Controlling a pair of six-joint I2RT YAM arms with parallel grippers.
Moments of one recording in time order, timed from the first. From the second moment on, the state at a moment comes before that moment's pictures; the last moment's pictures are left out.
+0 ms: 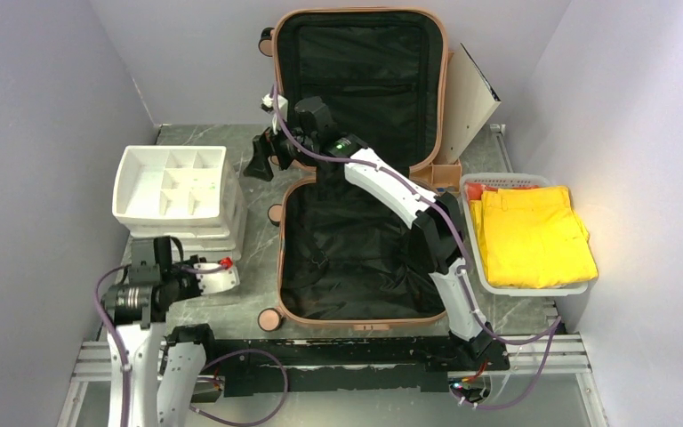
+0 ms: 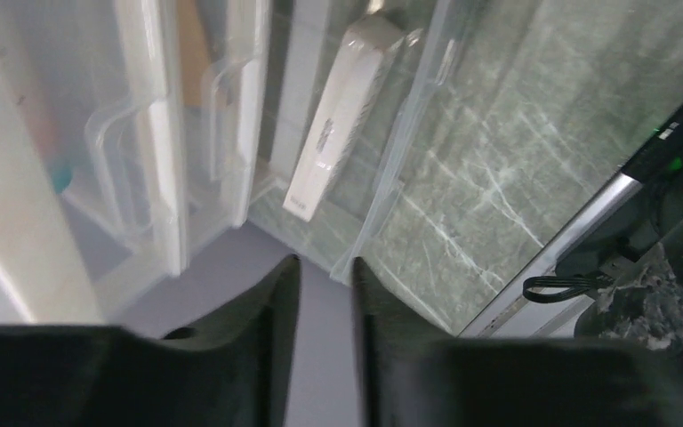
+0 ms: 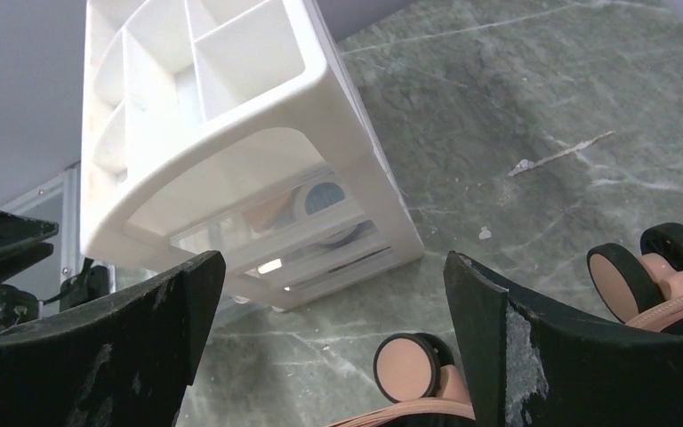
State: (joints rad) left arm 0.10 0.51 0.84 -1.27 0.10 1.40; right arm 0.74 2.21 2.14 -0.24 -0.58 0.15
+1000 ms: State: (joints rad) left arm 0.10 0.83 0.66 -1.28 0.15 1.77; right arm 0.72 2.42 2.26 -0.18 -0.48 0.16
